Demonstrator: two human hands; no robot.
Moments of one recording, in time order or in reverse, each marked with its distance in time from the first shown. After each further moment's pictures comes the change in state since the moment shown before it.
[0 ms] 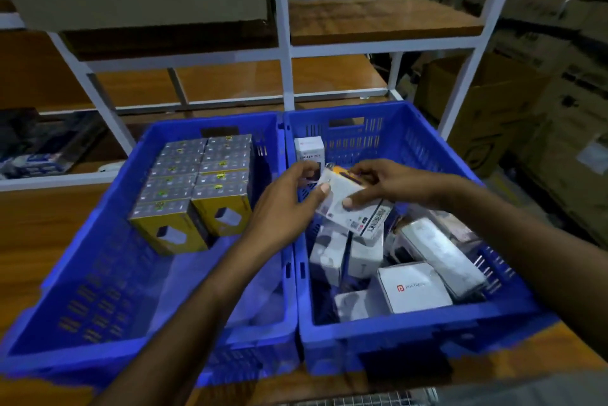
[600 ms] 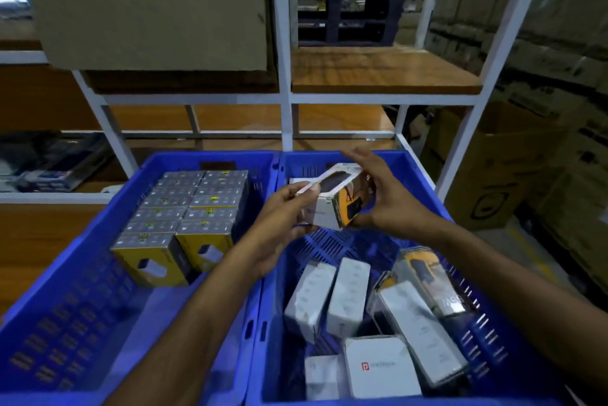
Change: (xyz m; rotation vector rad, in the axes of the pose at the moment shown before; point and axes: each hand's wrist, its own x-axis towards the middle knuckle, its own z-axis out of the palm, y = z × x) left_hand 0.058 0.028 0.021 -0.848 0.024 -0.394; right_hand 0.018 0.004 -0.043 -0.115 0.304 -0.408
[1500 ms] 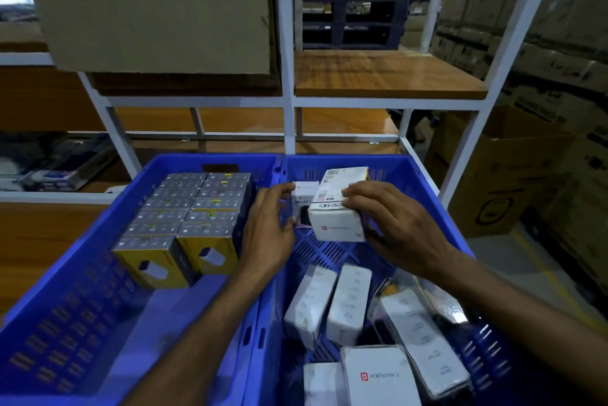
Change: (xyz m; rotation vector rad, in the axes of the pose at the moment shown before) left_hand 0.015 -0.036 -0.026 0.823 0.345 0.562; right_hand -0.022 0.018 0.006 -0.689 0.264 -0.755
